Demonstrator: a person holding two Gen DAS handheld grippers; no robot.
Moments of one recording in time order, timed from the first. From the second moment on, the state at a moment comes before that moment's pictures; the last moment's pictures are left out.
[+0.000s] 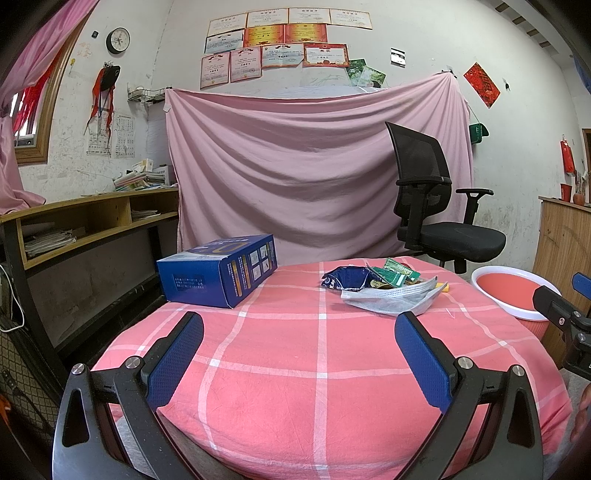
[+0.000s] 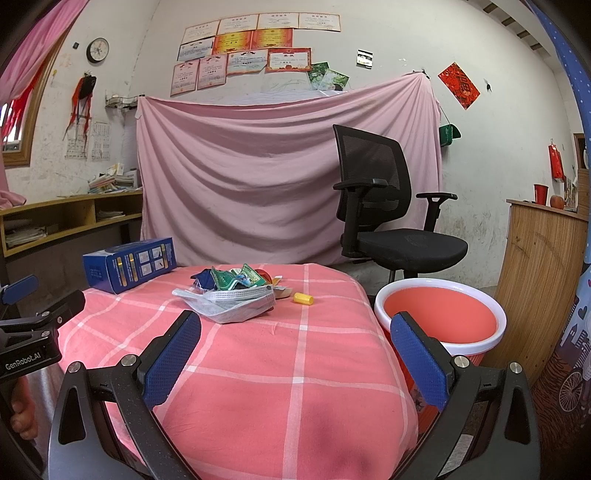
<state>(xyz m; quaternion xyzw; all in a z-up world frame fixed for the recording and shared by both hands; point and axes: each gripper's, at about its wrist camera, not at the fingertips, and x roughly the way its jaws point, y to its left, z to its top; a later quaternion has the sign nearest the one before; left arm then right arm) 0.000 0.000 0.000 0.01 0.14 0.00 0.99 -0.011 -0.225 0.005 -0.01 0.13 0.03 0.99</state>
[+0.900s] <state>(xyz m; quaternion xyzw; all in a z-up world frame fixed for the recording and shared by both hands) 0.040 0.005 0.025 0.01 0.12 -0.01 0.99 0.023 -0.220 0.032 -0.03 0.08 0.07 0.99</state>
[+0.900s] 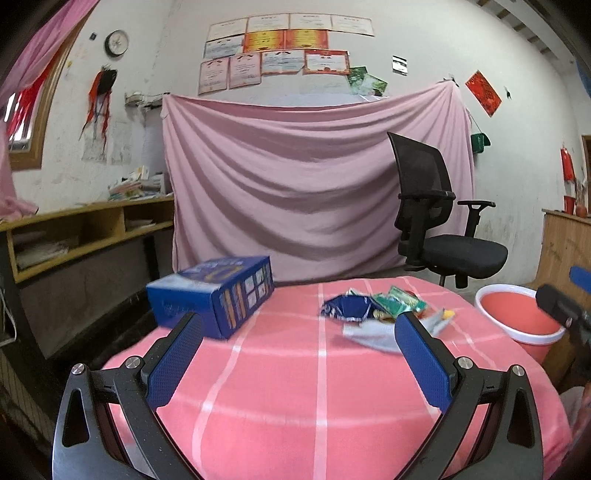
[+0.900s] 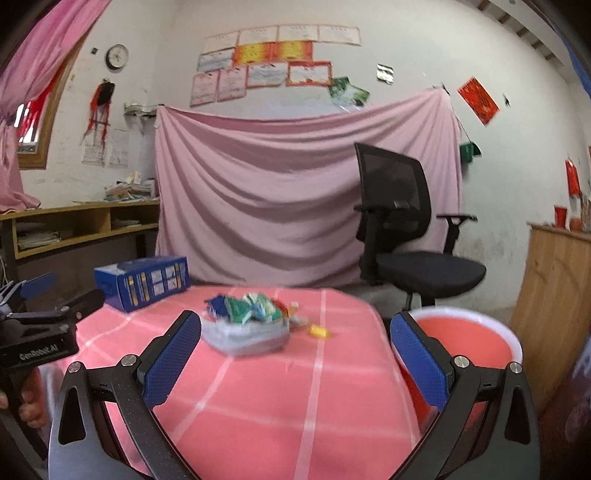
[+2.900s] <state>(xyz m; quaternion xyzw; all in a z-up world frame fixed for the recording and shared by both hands) 0.137 -0.070 0.041 0.01 0.26 -0.09 0.96 0.162 -0.267 0.009 -0.02 0.23 0.20 0.95</state>
